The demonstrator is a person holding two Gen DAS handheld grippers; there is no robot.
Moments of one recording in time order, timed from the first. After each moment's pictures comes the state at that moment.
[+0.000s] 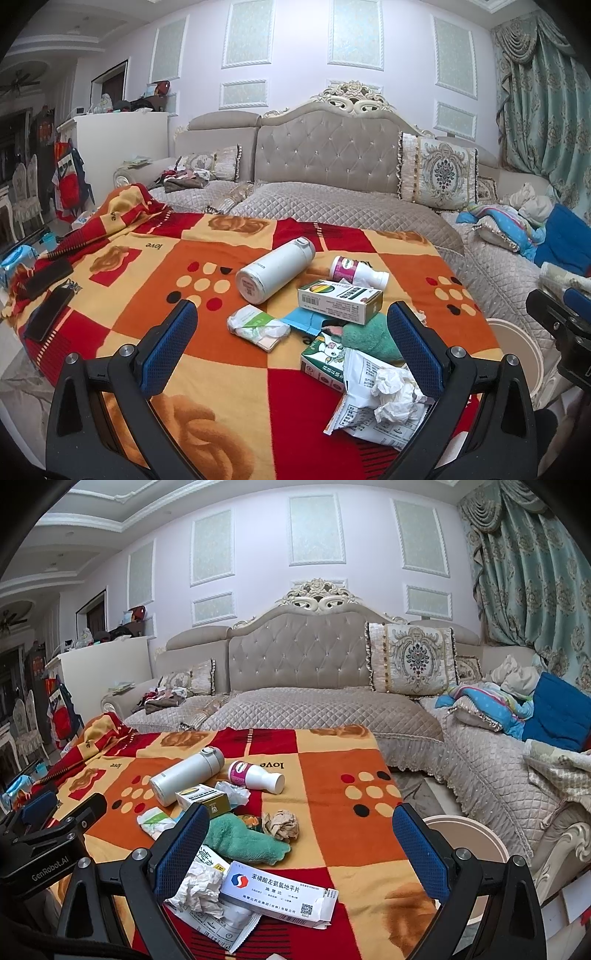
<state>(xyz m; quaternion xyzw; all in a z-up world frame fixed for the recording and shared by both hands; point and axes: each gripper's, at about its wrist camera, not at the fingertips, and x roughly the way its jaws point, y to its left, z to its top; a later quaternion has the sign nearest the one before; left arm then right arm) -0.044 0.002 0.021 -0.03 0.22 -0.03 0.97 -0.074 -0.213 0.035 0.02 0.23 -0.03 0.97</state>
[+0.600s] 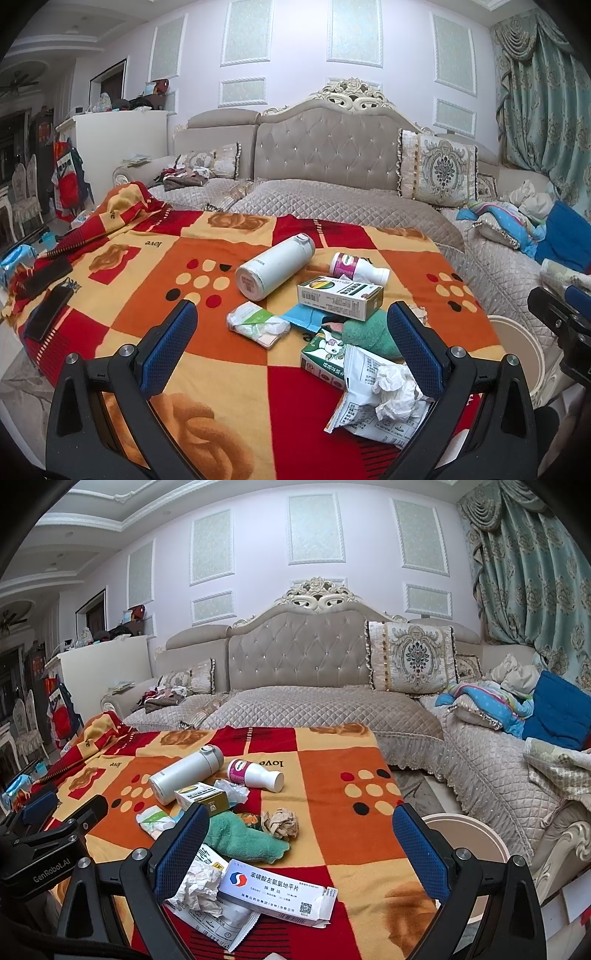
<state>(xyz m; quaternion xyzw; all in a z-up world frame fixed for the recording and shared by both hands) -0.045 0.003 0.019 -0.03 0.23 -0.03 0.97 -0.074 -0.213 0.034 0.02 0.22 -0.03 0.97</state>
